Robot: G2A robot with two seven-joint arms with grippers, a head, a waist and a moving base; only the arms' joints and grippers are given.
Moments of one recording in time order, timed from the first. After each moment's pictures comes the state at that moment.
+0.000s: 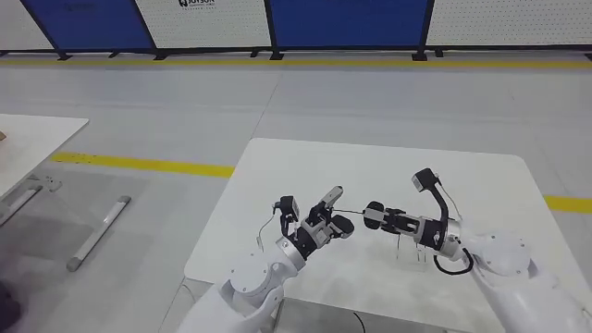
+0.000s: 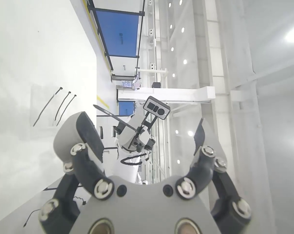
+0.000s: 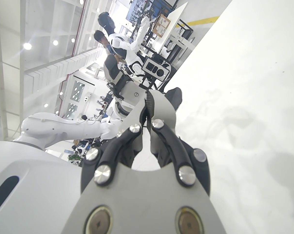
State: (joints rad) left arm 1.57 -1.21 -1.12 -1.86 -0.51 0.00 -0.15; right arm -1.09 -1.07 0.99 -1.47 0.32 -0.34 0.91
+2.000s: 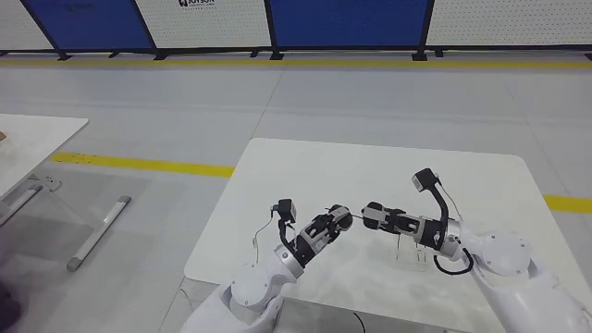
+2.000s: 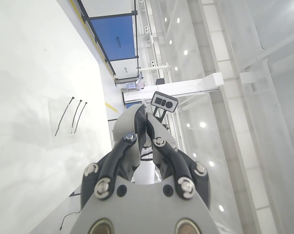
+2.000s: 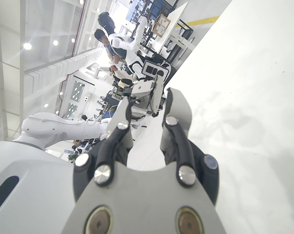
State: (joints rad) left arm 1.60 -1.21 -1.11 -1.81 -0.34 -0.16 -0.18; right arm -1.09 -1.07 0.99 -1.47 0.32 -0.34 0.91
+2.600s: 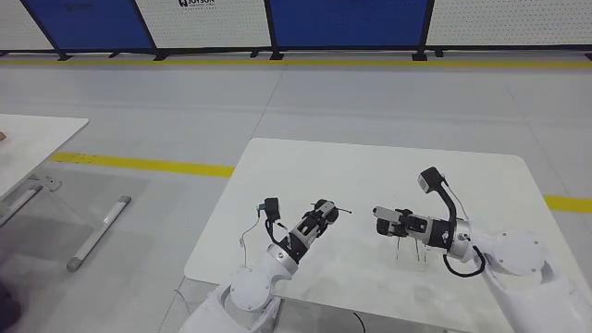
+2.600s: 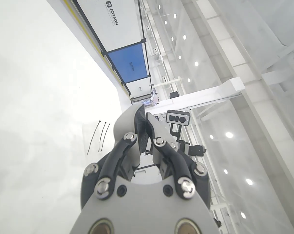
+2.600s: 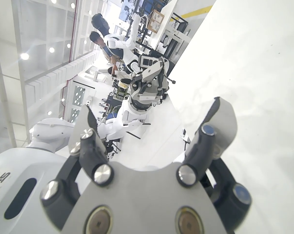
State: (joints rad) left arm 1.62 -1.21 -1.13 -1.80 -0.16 -0.16 -0.03; right arm -1.12 -1.05 1.06 -1.55 0.33 -0.18 0.96
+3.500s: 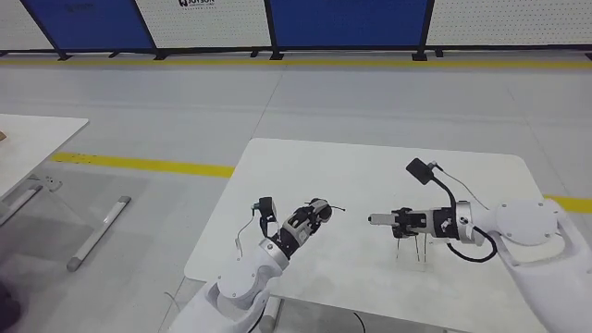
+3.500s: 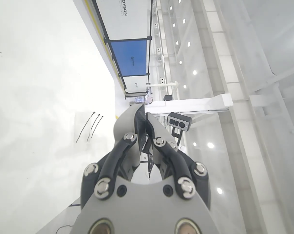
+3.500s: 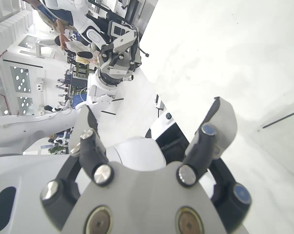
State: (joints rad) left arm 1.64 -1.20 -1.21 -1.86 -0.38 -0.02 -0.13; right arm -0.97 -1.03 1.04 -1.62 0.11 0.08 1.22
